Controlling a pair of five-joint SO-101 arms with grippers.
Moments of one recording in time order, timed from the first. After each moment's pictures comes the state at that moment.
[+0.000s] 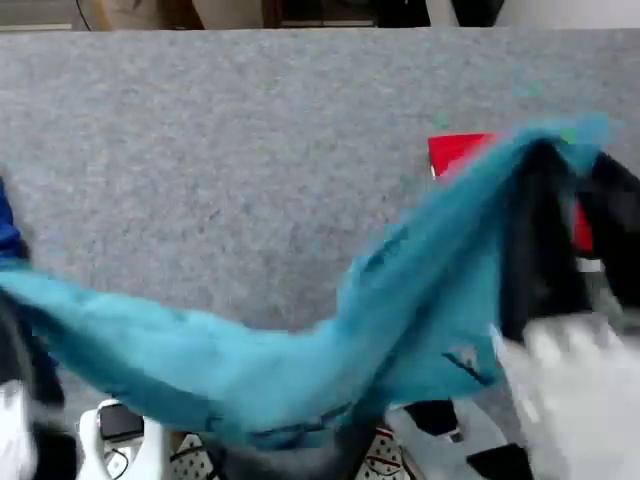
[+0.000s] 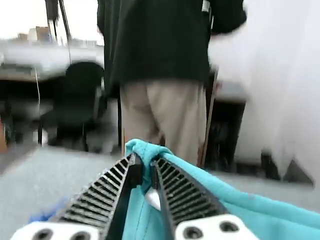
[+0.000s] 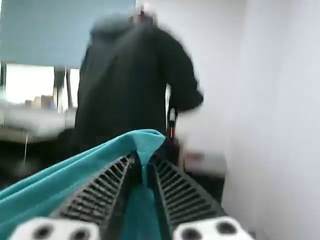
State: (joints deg) left arm -15.7 -61.0 -29.2 100.2 -7.5; right arm -17.3 -31.0 -65.5 92.2 -4.4
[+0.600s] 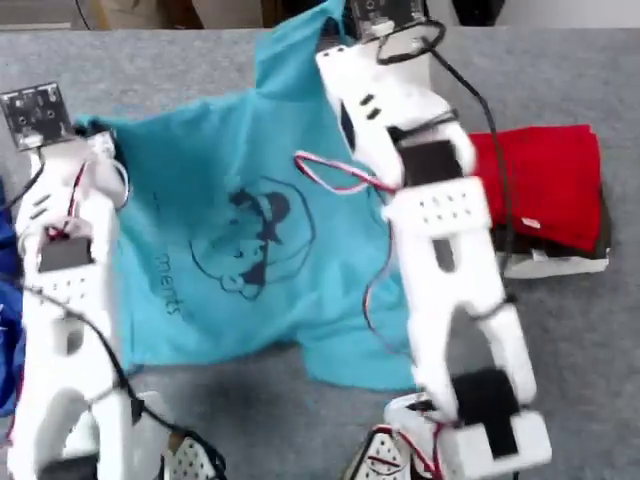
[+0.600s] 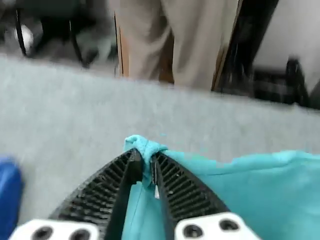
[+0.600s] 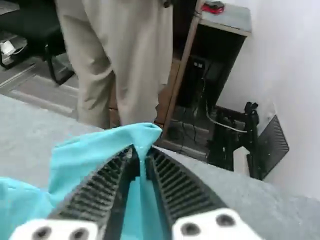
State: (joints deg) left arm -15.6 -32.6 45.1 8.8 -7.6; right arm -16.3 -8.4 3.2 25.6 2.4
